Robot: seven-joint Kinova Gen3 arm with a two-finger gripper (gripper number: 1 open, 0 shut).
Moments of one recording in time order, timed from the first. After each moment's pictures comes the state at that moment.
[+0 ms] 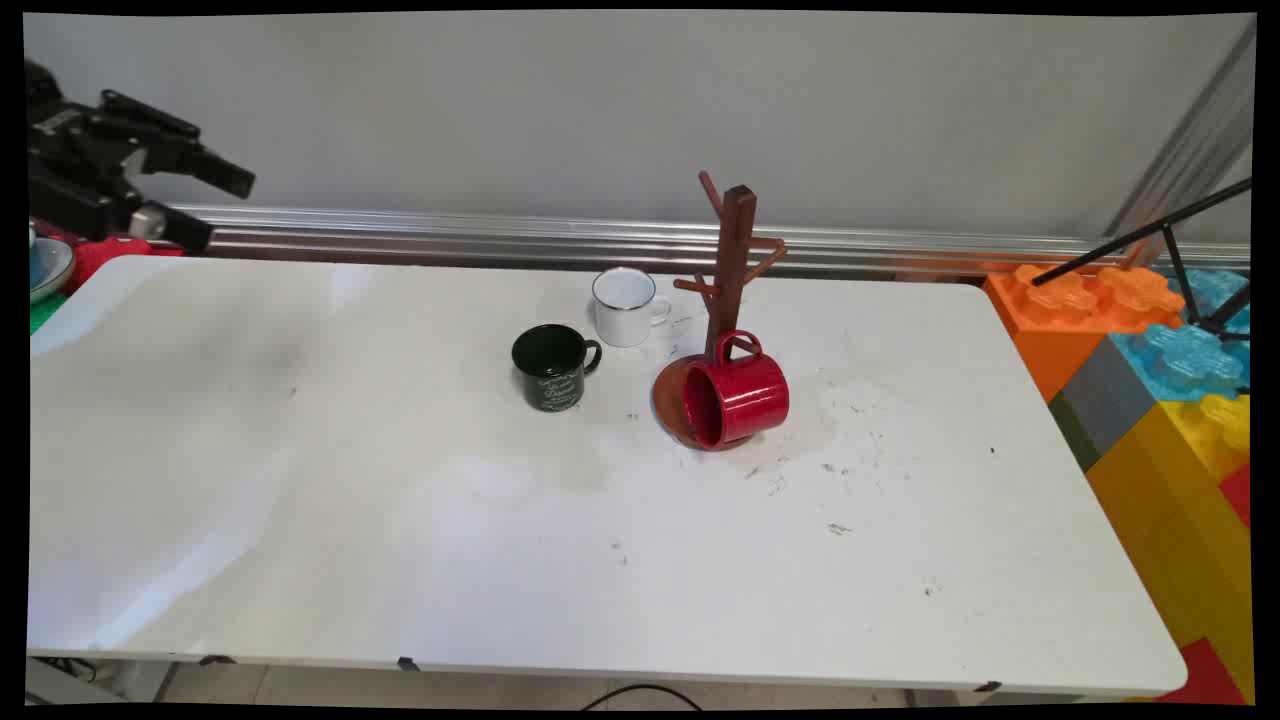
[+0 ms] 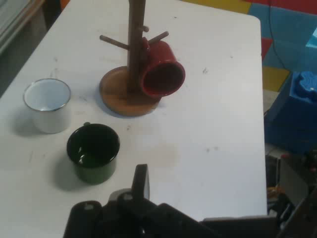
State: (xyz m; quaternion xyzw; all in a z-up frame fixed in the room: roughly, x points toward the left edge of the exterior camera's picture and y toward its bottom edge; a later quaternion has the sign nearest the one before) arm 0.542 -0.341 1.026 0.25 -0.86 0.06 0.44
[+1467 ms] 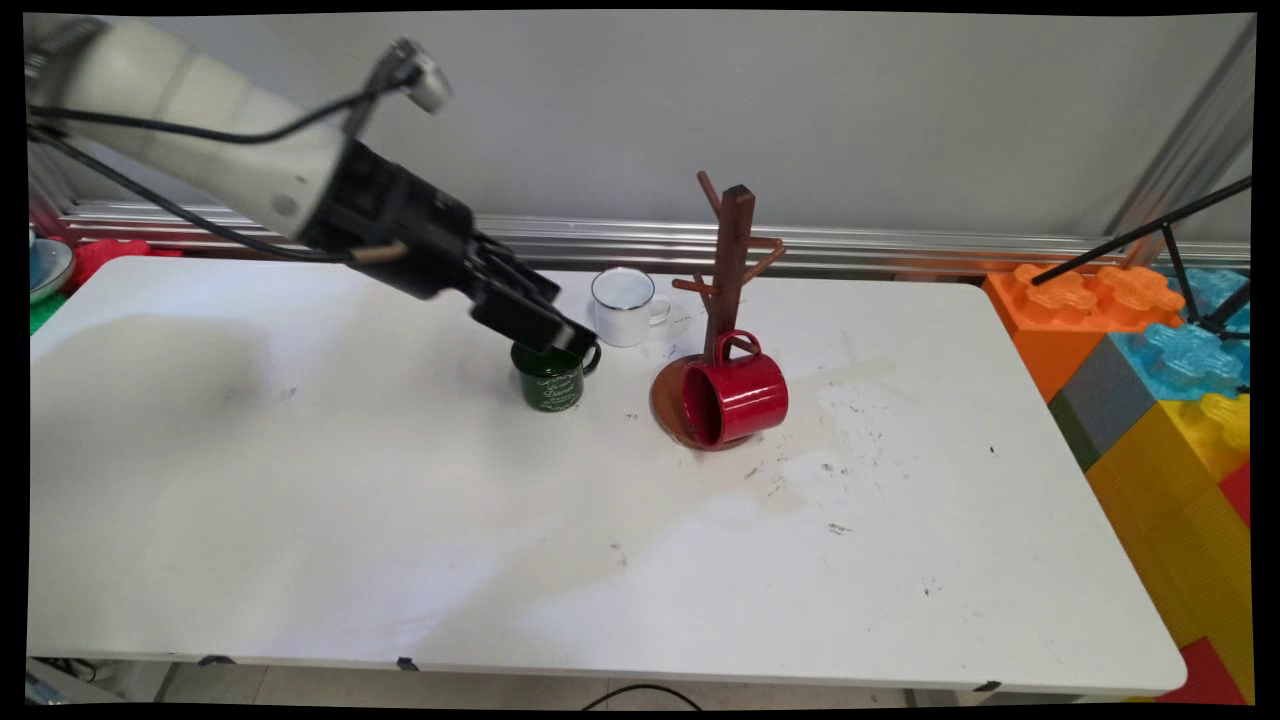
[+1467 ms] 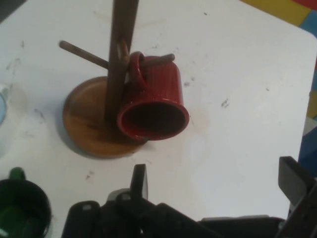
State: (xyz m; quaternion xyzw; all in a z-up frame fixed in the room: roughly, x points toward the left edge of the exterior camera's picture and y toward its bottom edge) arm 0.288 -0.399 0.946 0.37 -0.85 0.06 0.38
